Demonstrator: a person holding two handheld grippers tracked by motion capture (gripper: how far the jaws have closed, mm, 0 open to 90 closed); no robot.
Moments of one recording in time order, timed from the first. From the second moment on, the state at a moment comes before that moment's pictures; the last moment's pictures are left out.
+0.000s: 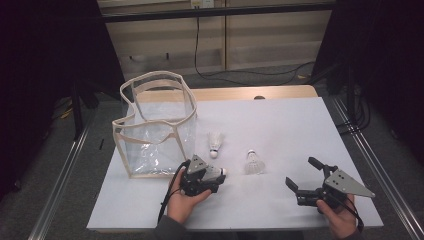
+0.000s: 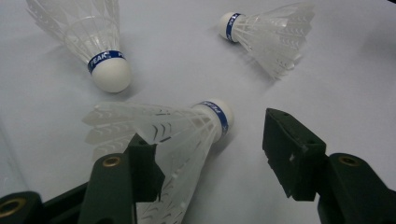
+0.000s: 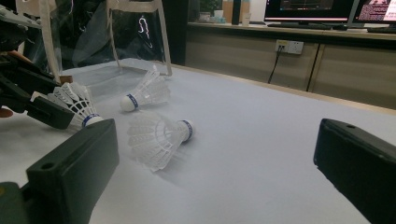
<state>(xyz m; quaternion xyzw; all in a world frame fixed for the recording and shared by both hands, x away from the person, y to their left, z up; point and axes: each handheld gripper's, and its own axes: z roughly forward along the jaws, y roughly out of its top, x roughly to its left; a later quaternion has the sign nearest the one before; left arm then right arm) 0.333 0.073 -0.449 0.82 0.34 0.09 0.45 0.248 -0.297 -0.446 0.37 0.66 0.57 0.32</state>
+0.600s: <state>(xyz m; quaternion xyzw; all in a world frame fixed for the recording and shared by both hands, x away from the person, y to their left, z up) 0.336 0.076 -0.451 0.83 0.35 0.08 0.43 0.248 -0.297 -0.446 0.37 0.66 0.57 0.32</state>
